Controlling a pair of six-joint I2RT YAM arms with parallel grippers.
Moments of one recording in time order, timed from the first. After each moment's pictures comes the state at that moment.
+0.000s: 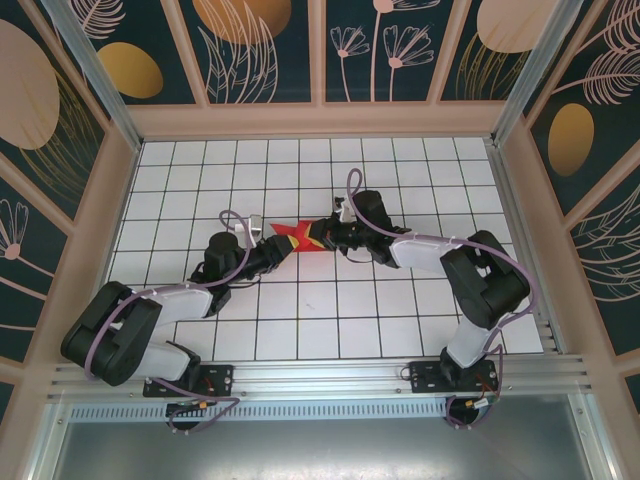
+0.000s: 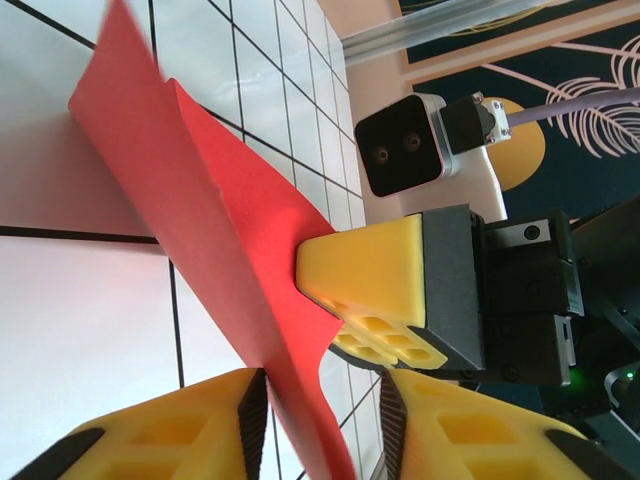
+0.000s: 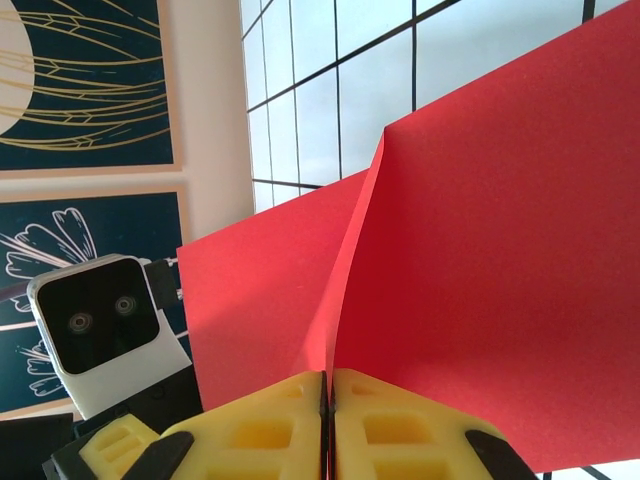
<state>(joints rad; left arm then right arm) -0.48 1.39 0.36 0.78 0.52 -1.16 0.62 1.72 0.87 0.36 -0.65 1.15</state>
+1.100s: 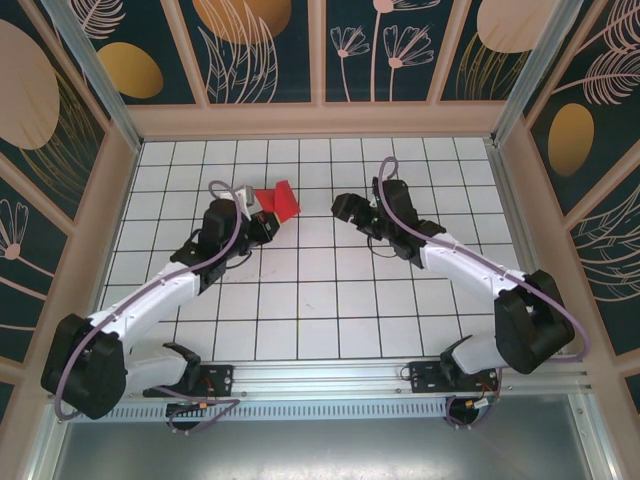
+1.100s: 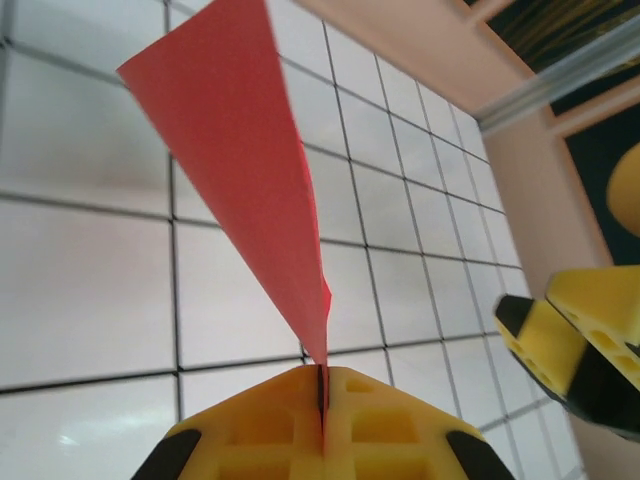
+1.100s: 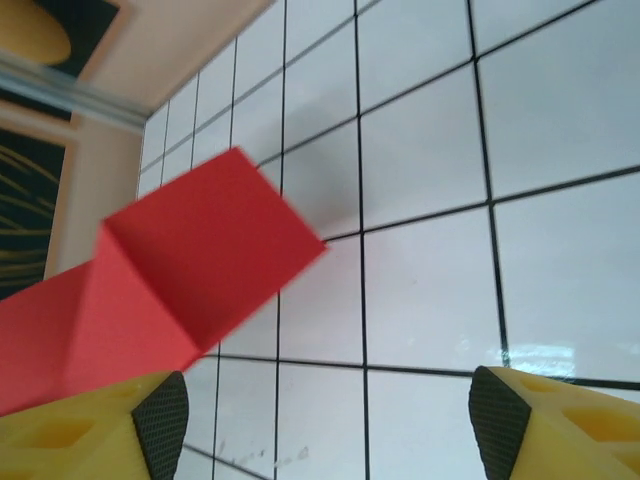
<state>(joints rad) -0.48 1.20 0.74 -0.01 0.14 -0.74 0.58 1.40 0.90 -0.05 -0.12 0.88</state>
